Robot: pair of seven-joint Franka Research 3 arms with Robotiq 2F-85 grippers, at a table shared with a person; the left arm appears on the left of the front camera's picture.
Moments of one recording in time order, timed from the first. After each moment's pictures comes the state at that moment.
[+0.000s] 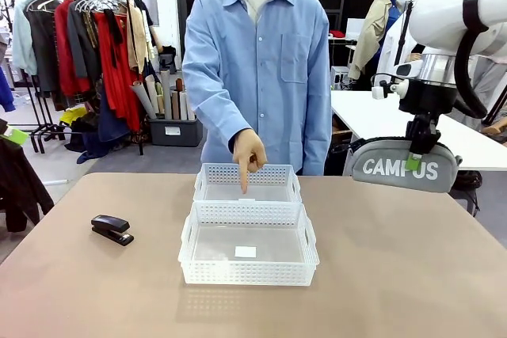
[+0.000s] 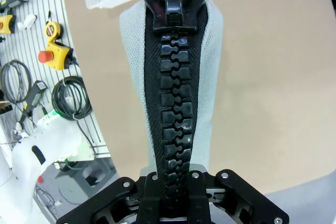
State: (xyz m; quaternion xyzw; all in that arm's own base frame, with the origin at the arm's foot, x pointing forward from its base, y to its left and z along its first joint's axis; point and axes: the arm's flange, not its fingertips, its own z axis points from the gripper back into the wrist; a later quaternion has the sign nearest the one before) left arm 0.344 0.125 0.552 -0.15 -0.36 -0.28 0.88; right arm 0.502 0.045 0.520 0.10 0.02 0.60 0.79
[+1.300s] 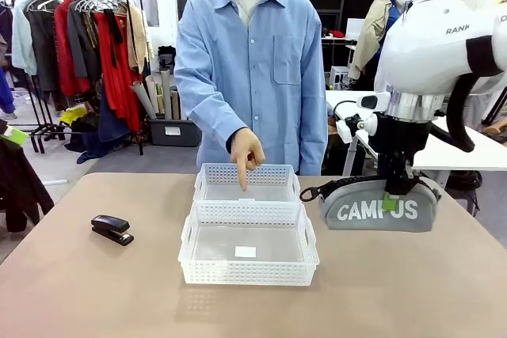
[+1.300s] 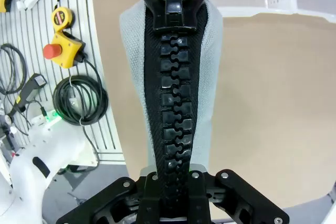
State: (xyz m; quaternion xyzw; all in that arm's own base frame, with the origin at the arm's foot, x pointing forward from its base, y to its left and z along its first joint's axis) left arm 0.344 0.125 0.552 -0.15 -0.36 -0.28 0.88; right arm 0.398 0.143 0.486 0.05 0.02 0.66 0.75
